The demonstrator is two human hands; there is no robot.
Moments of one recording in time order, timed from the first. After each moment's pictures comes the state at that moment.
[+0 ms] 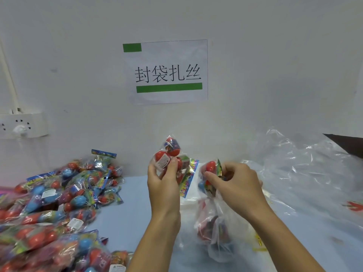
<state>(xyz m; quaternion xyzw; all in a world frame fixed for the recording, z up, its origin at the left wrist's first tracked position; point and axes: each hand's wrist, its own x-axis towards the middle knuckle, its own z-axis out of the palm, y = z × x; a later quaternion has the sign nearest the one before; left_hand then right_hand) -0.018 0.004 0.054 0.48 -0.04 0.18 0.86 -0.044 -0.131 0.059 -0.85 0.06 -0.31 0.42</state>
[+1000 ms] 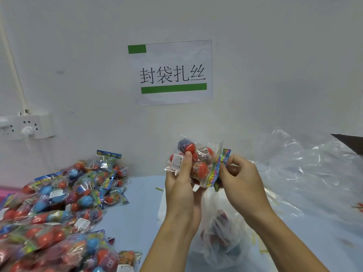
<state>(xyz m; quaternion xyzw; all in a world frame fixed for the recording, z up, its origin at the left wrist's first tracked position) -0.035 -0.009 0.063 0.39 -0.08 0.03 0.92 -0.044 -0.117 0.062 -0.72 -0.05 -0.31 0.62</state>
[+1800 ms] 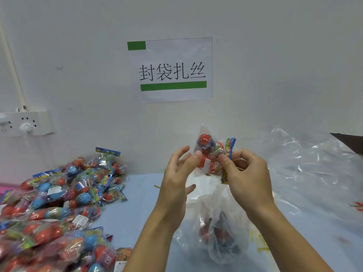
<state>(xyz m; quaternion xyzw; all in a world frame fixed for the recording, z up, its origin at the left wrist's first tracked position) -0.035 0.015 0.065 0.62 -0.18 0.03 0.76 -0.042 -0.124 0.063 -0.70 0.00 -0.38 0.60</state>
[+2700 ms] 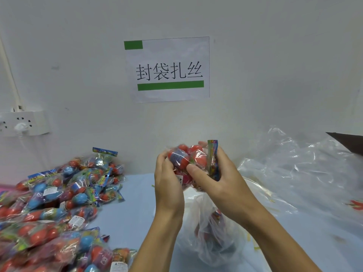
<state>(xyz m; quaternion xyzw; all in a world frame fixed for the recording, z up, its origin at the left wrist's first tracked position) -0.027 0.004 0.060 0.53 -0.09 0.16 0.82 -0.063 -0.105 0.068 -0.71 -0.22 -0.20 0.64</state>
